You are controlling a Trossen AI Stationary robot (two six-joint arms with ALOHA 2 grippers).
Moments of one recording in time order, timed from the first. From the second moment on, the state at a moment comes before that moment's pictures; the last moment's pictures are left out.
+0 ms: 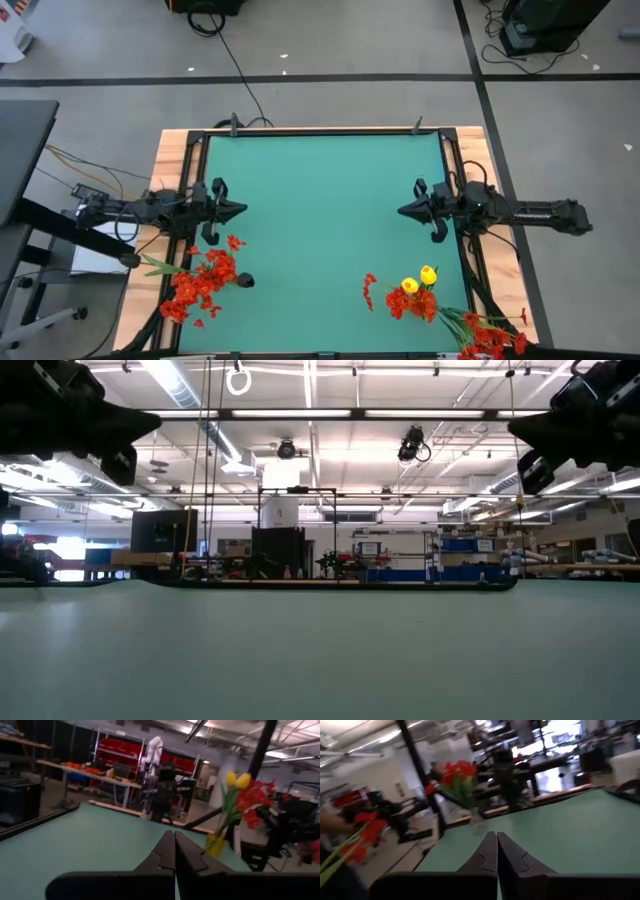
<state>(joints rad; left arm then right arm) -0.11 0.00 0.03 0.13 -0.16 -0.24 -0.12 0.17 0.01 0.26 -0.22 0.34</state>
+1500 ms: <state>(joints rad) -0.16 0.01 0.01 0.12 -0.16 -0.16 -0.02 0.00 0.01 0.04 -0.04 0.19</state>
